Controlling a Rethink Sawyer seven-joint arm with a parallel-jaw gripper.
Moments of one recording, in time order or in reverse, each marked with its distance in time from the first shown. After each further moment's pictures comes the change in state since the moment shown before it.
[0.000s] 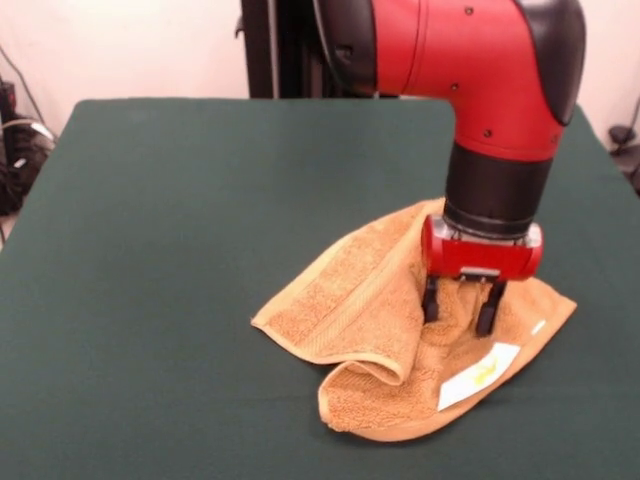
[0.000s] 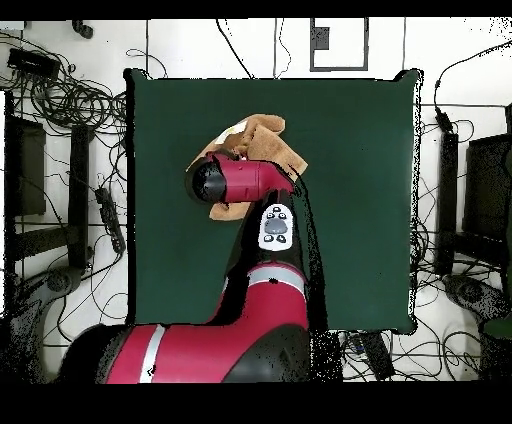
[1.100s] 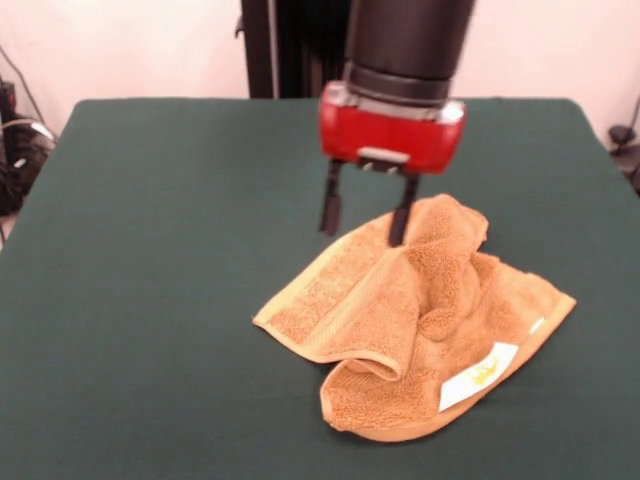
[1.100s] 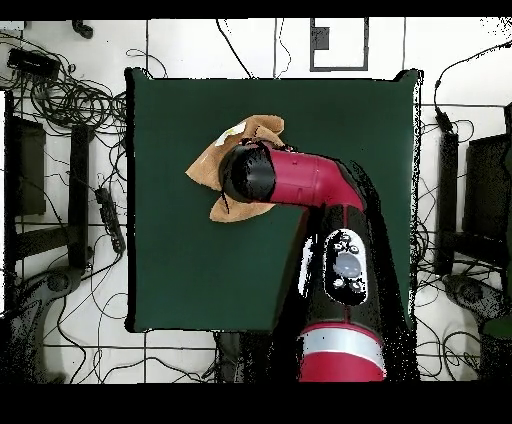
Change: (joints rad) arm -0.144 -0.257 0.007 0.114 -0.029 0.112 0.000
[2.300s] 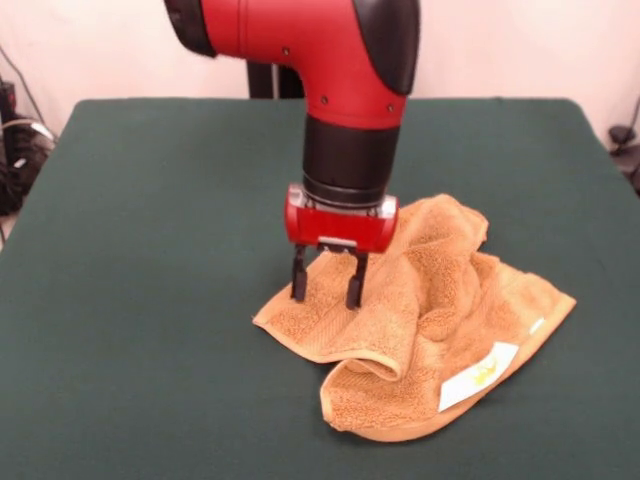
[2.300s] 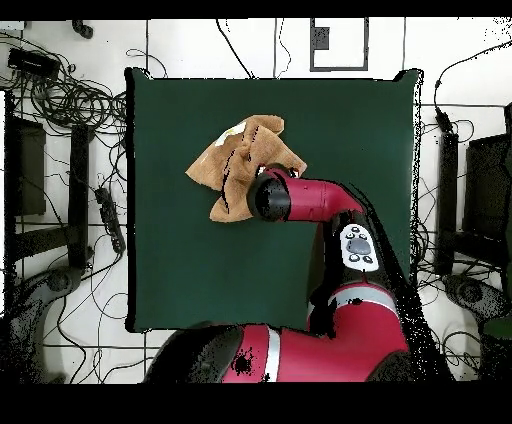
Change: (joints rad) arm -0.103 0.169 0.088 0.041 -0.142 -0.196 0.000
